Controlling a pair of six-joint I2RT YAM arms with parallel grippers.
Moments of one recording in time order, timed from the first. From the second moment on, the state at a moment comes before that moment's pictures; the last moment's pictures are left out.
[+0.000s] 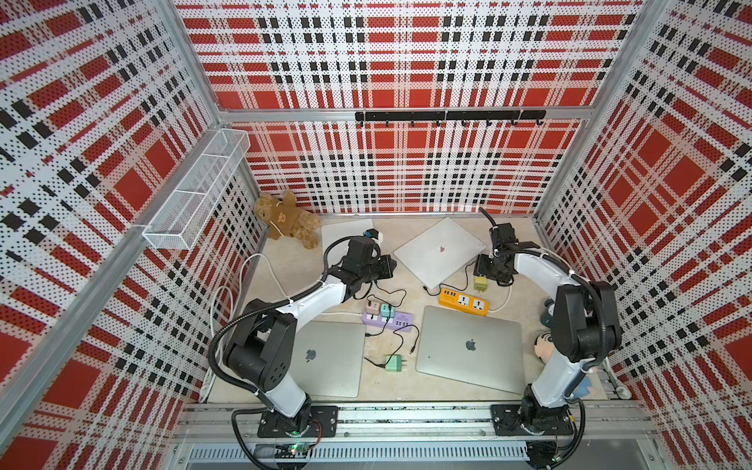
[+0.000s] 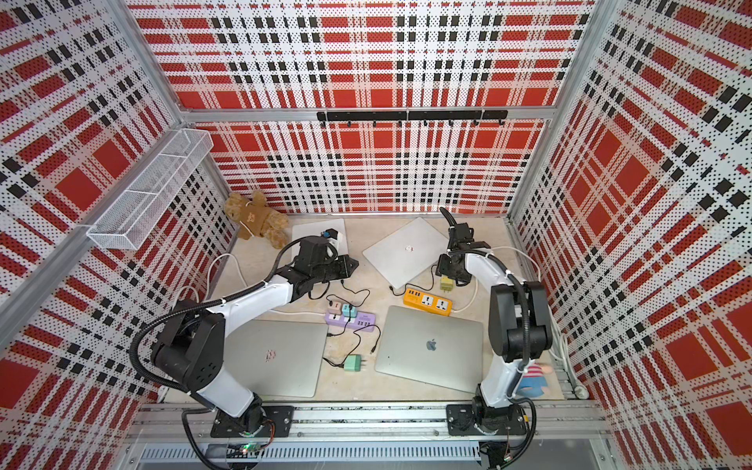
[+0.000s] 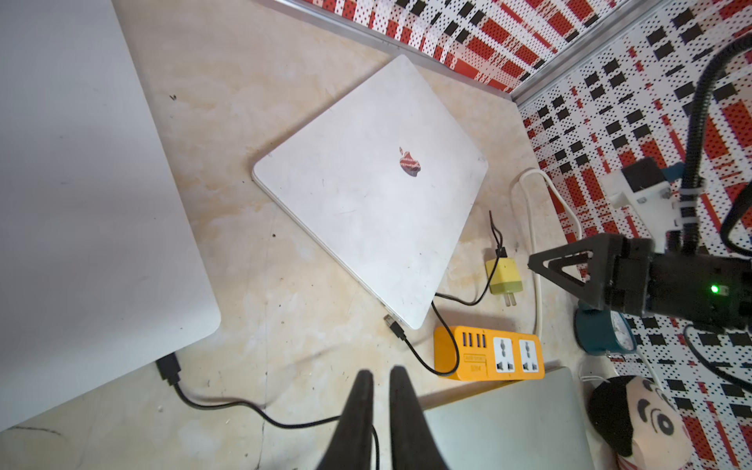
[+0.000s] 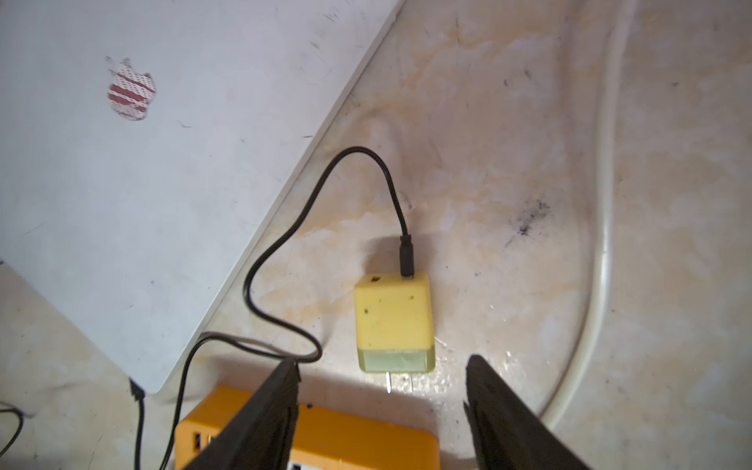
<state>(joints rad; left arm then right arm) -0.46 1.62 1.06 -0.02 0.25 -0.54 0.11 1.74 1.27 -0.65 0.00 0.37</state>
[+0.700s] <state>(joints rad) -0.36 1.19 0.76 -0.16 0.17 -0.59 0.32 1.35 1.12 -0.53 0.02 0.29</state>
